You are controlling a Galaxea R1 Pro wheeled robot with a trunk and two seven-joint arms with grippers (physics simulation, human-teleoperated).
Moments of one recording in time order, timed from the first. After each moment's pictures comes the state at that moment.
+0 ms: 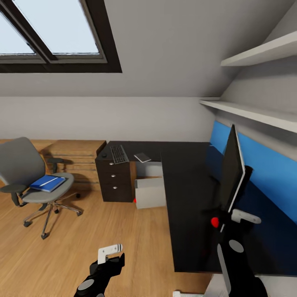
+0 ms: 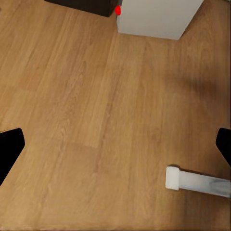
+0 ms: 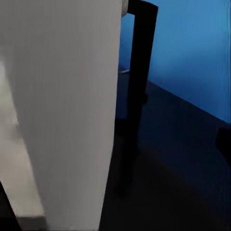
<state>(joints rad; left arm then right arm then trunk) 0.00 -0.04 -0.31 -1.50 0.40 0.49 0.49 -0.30 0.13 -0.29 -1.31 0.18 0.04 -0.34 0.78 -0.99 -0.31</state>
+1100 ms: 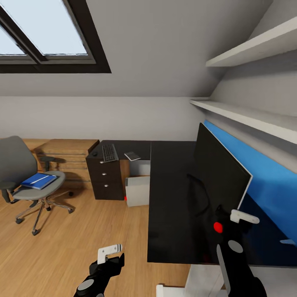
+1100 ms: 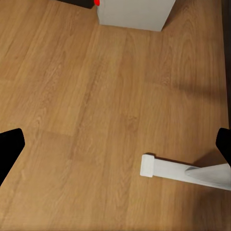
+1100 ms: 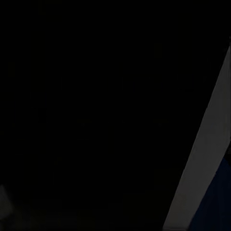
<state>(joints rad) 0.00 -0.04 -0.31 -1.50 0.40 0.49 0.49 -0.30 0.13 -0.29 -1.30 0.19 0.04 -0.33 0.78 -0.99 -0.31</state>
